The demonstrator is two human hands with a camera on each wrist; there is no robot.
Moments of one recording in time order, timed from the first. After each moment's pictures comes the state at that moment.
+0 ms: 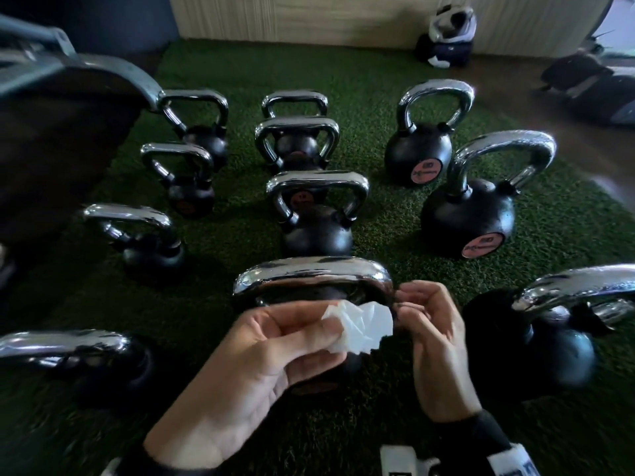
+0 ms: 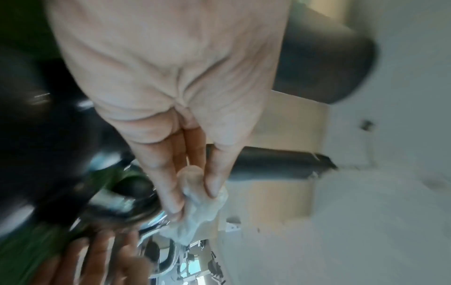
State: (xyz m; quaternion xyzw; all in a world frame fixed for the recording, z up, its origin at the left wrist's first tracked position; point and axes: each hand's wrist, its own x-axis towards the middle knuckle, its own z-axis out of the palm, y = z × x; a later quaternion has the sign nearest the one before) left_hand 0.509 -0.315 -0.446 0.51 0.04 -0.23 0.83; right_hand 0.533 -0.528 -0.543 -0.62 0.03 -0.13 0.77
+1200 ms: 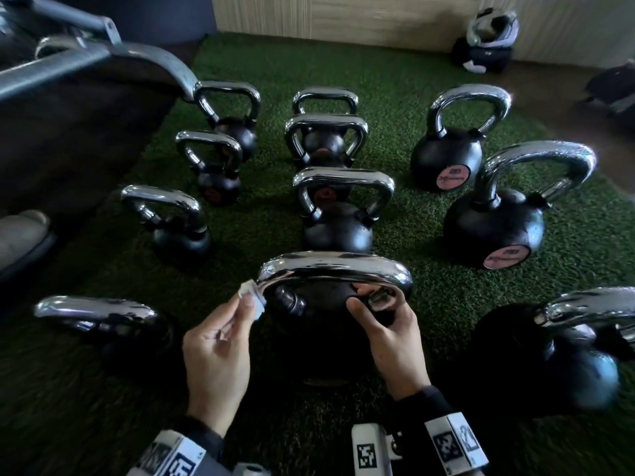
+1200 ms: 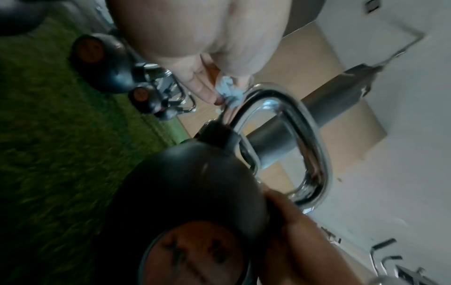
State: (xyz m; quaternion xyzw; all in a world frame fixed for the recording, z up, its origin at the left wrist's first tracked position) left_hand 0.515 -0.278 -0.553 0.66 0.11 0.28 0.69; right_hand 0.558 -0.487 -0.578 -0.75 0.05 -0.11 0.65
